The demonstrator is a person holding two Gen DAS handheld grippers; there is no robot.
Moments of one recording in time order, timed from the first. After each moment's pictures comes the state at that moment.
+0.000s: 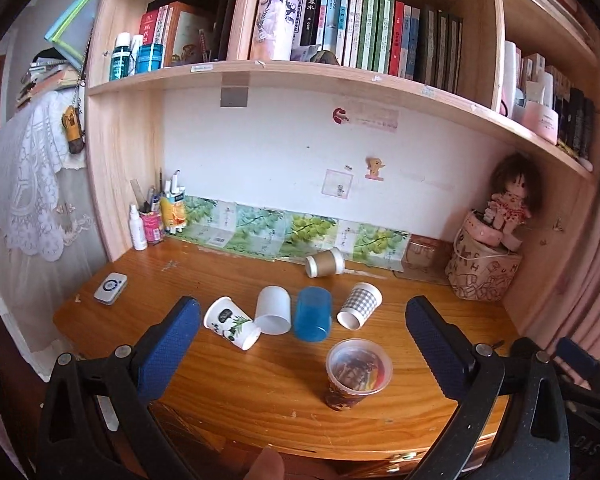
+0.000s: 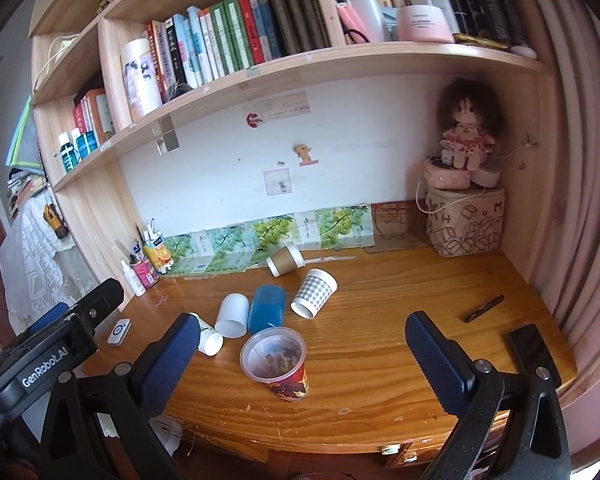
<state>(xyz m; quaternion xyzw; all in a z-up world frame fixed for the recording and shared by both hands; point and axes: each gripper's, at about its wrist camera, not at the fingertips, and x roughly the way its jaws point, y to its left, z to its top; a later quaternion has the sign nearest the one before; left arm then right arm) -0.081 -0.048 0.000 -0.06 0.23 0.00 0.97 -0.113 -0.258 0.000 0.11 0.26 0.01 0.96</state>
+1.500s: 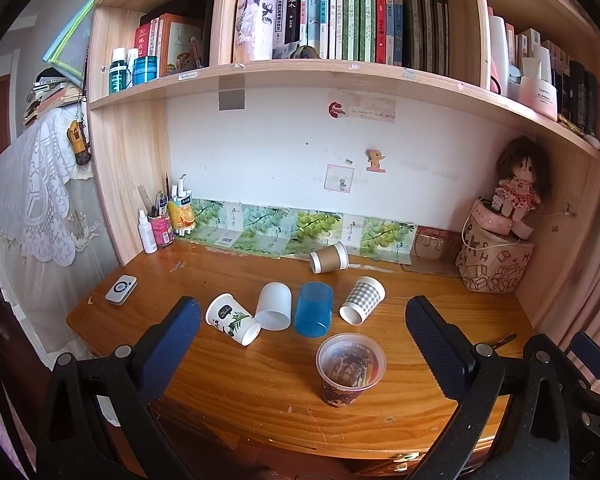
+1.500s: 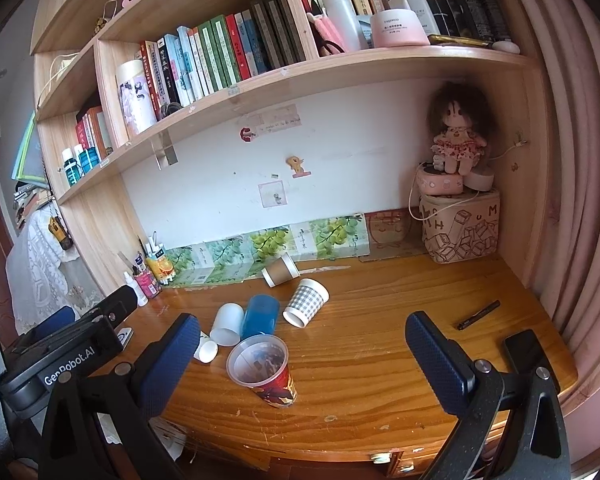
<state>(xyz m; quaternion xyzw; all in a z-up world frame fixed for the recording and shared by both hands) -0.085 -0.090 -0.002 -0.03 0.24 0.02 0.97 -0.122 -0.287 -0.004 0.12 0.24 0.02 0.96</state>
